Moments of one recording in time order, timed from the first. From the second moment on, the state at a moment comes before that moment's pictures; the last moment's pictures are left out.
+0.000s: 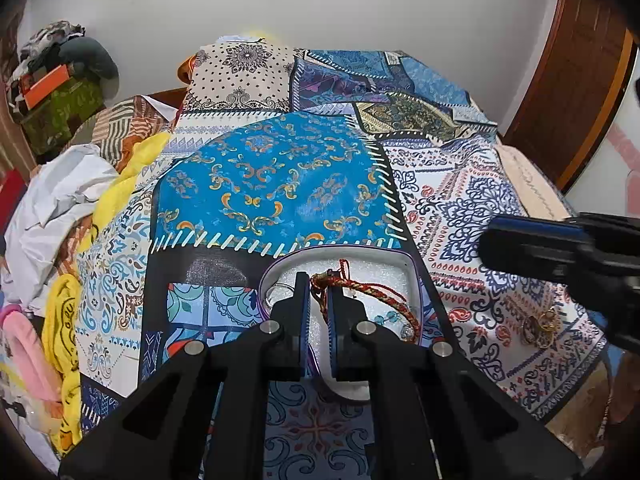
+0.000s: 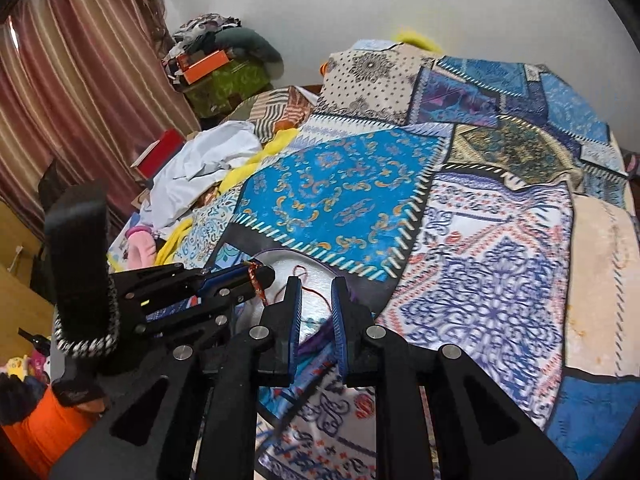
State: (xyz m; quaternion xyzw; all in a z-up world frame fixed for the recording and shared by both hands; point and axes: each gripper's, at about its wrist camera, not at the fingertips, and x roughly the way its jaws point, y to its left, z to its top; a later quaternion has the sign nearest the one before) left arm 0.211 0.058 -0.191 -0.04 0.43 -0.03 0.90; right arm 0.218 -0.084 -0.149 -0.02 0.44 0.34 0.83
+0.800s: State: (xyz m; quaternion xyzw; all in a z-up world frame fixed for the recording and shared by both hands) left arm 0.170 0.026 -0.118 -0.03 0.38 -0.06 0.92; right arm 0.186 -0.151 -0.111 -0.02 0.38 0.28 0.88
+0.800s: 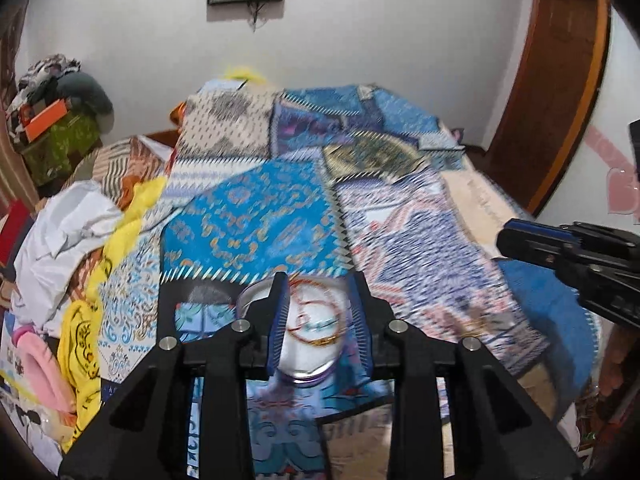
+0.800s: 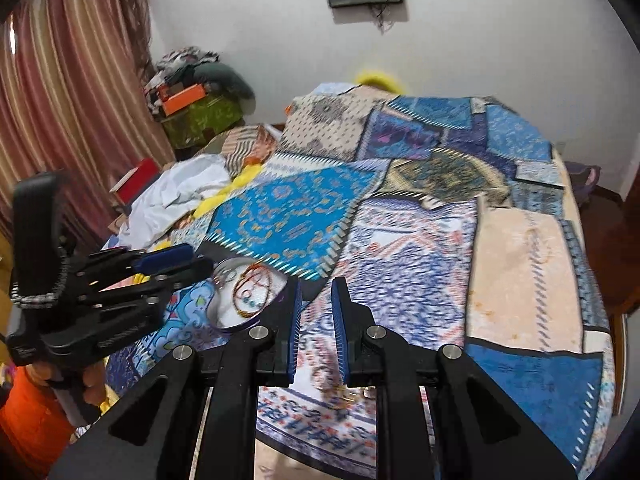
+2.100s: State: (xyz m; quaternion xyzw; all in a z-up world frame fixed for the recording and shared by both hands) left arm 0.176 -0.065 -0.196 0.03 0.46 -0.16 0.88; right arm 0.163 -0.196 -0.189 -0.08 0.43 0.26 0.86
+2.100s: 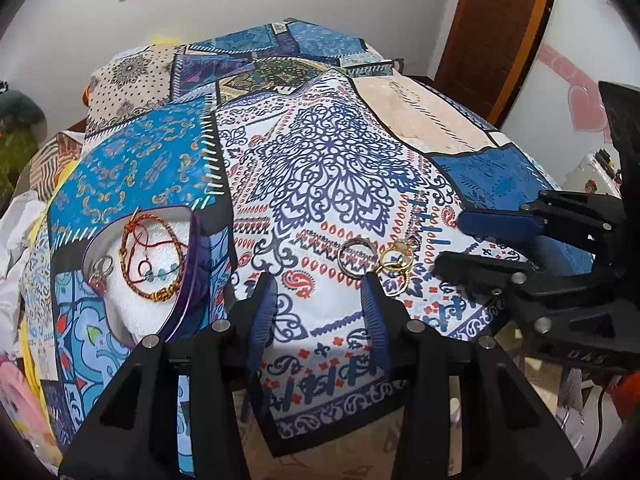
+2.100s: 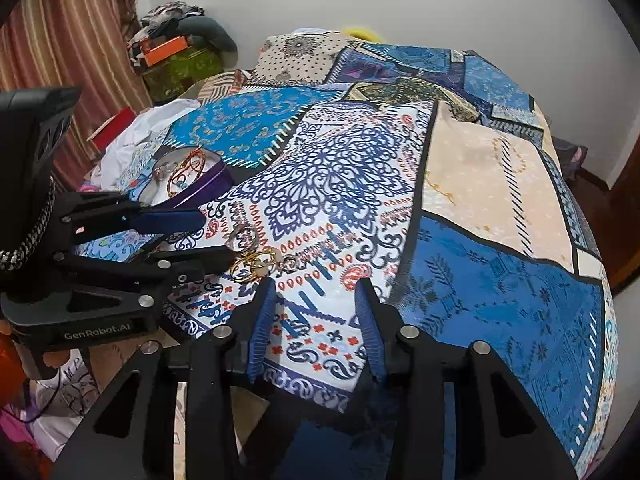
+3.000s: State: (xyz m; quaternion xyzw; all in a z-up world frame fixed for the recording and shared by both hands) left arm 0.195 -0.069 -0.201 0.00 0.45 -0.18 0.88; right arm 0.179 -0.187 -0.192 -0.08 0.42 0.28 0.86
